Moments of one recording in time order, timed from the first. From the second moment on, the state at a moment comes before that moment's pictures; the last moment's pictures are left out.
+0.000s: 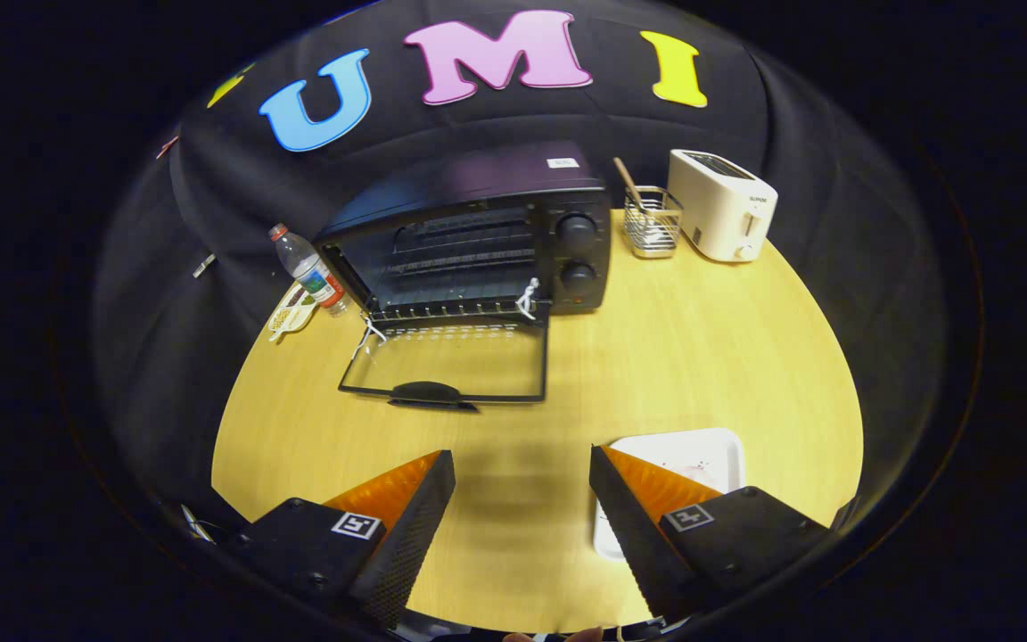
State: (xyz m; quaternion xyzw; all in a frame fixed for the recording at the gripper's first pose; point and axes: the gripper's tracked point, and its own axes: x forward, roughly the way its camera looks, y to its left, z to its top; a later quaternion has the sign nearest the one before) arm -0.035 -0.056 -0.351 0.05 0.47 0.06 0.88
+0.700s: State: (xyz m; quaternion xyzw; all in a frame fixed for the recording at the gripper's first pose) arm -0.058 -0.250 -0.464 0.06 0.67 0.02 0.74
